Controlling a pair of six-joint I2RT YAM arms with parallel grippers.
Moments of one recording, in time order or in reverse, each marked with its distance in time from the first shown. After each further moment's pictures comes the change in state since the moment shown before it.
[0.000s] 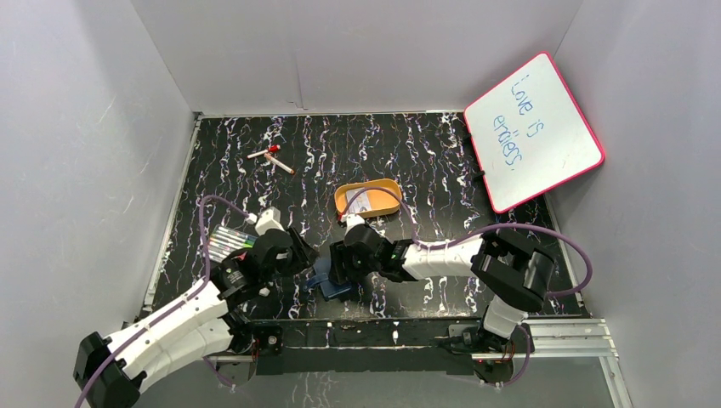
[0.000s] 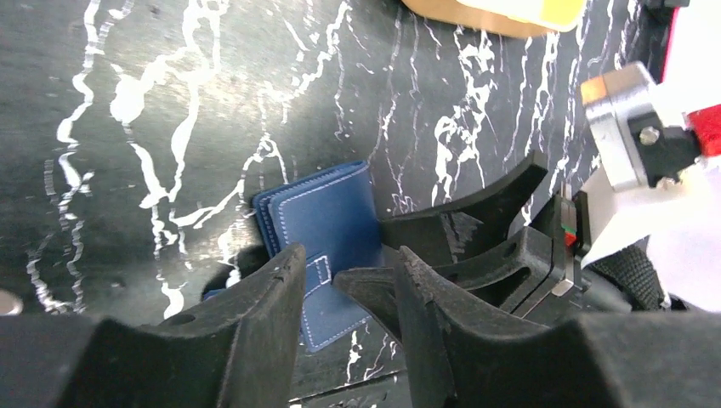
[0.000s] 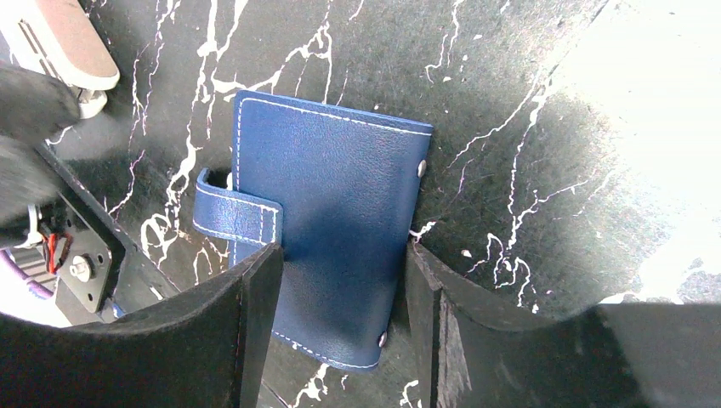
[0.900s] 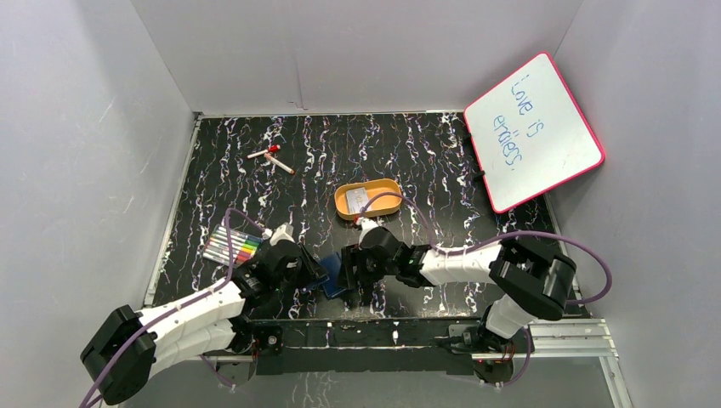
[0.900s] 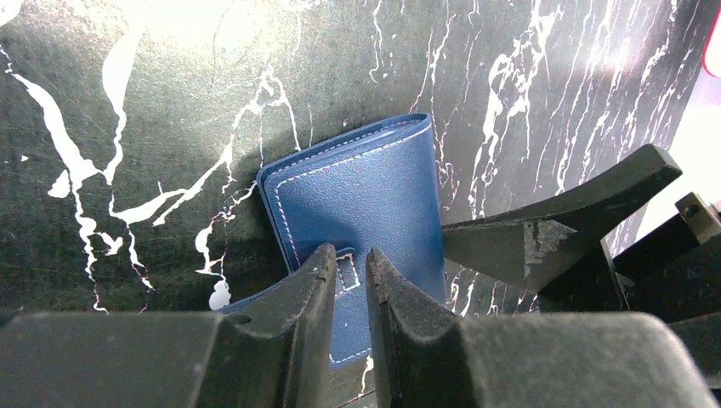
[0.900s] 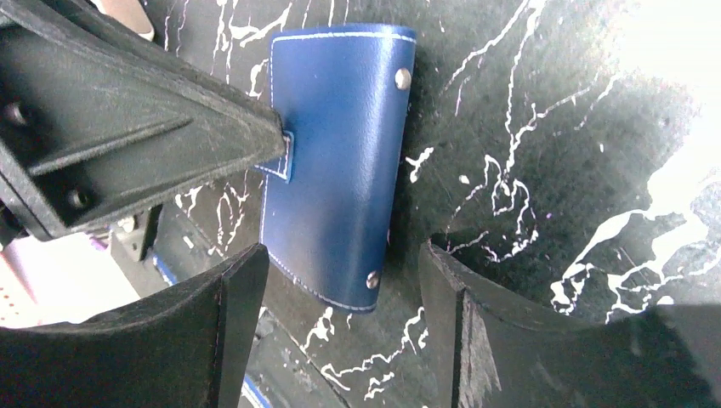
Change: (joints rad) left arm 0.000 0.172 -0.229 0.374 0.187 -0.090; right arm -0.023 -0.108 -0.130 0.068 -0.089 0.060
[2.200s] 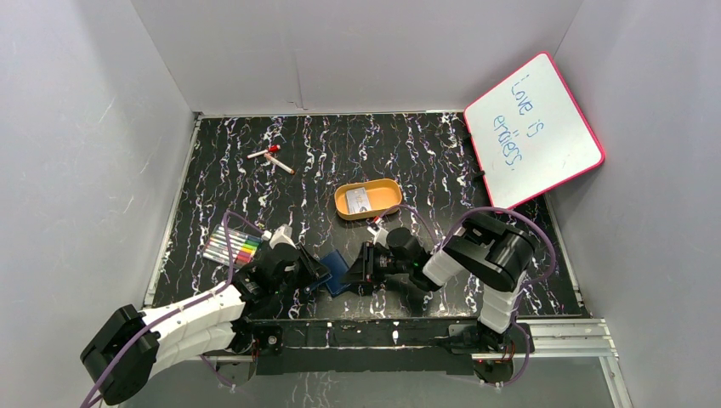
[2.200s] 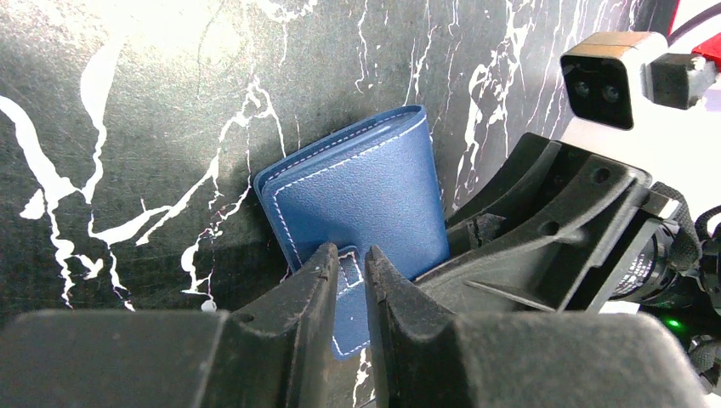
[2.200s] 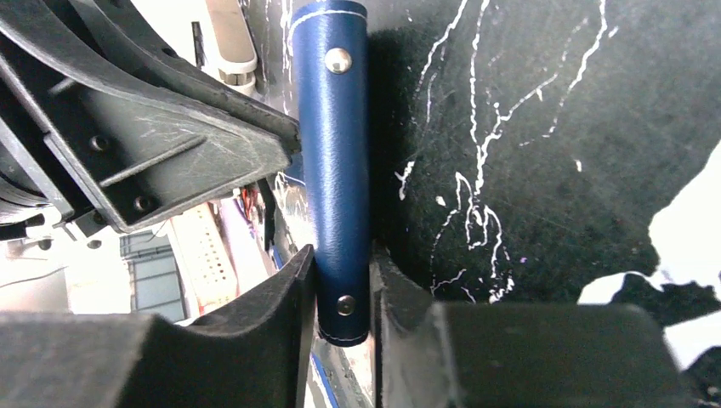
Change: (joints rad) left arm 0.001 0.006 -0.067 0.135 0.001 -0.024; right arm -0.184 0.254 -0.232 0.751 -0.401 0.354
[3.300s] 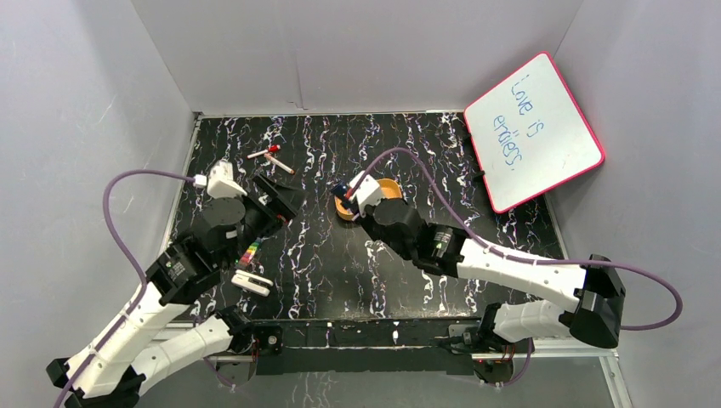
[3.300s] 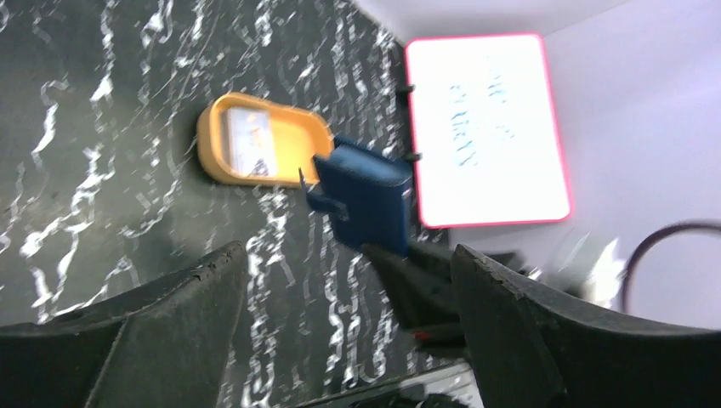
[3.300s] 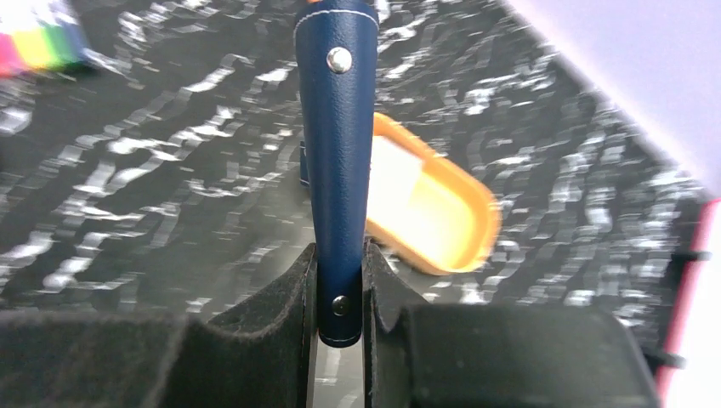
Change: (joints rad) left arm 0.003 -0.217 0.780 -0.653 -0.311 0.124; right arm 0.193 -0.579 0.520 -1.051 0.856 -1.062
